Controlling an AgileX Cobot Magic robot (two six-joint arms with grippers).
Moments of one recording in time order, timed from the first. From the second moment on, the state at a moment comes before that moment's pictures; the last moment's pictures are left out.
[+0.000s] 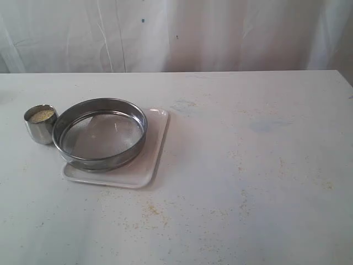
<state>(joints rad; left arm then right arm) -0.02 0.49 -0.18 -0.19 0.05 -0.05 -0.03 0.01 0.00 -0.04 0.33 0.07</state>
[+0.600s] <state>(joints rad) -0.02 1.30 -0.23 -0.07 -0.66 0.05 -0.03 0.01 0.00 -0.04 0.33 0.07</state>
